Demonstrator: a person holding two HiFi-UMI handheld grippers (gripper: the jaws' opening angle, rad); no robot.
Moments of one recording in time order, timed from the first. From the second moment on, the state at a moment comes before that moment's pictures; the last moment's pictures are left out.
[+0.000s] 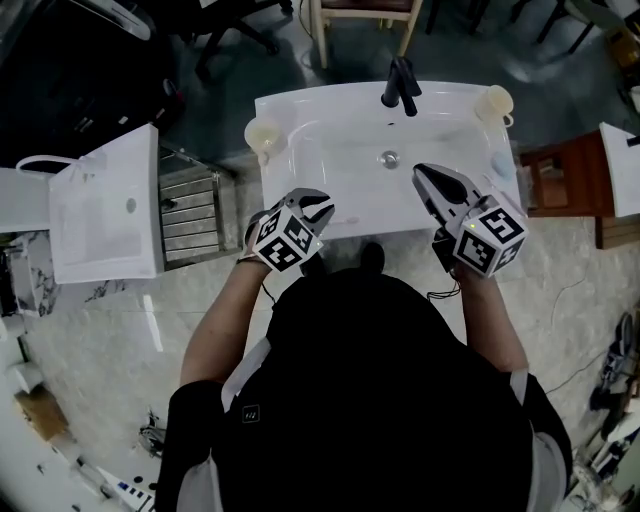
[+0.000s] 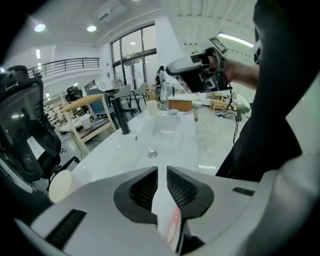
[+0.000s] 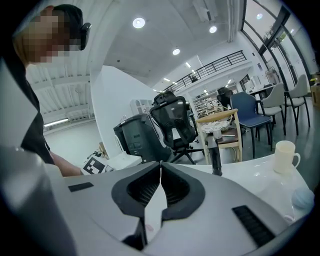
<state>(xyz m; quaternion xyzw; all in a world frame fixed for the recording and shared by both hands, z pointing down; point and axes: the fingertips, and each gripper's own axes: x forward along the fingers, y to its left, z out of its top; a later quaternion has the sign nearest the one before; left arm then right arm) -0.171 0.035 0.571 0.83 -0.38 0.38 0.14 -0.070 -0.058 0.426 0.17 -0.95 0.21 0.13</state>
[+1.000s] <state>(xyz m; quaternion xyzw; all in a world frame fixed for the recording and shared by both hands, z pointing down) -0.314 0.021 0.272 0.72 -0.69 0.02 0.07 -0.167 -0.034 0.272 0.06 -0.99 0.11 0.00</state>
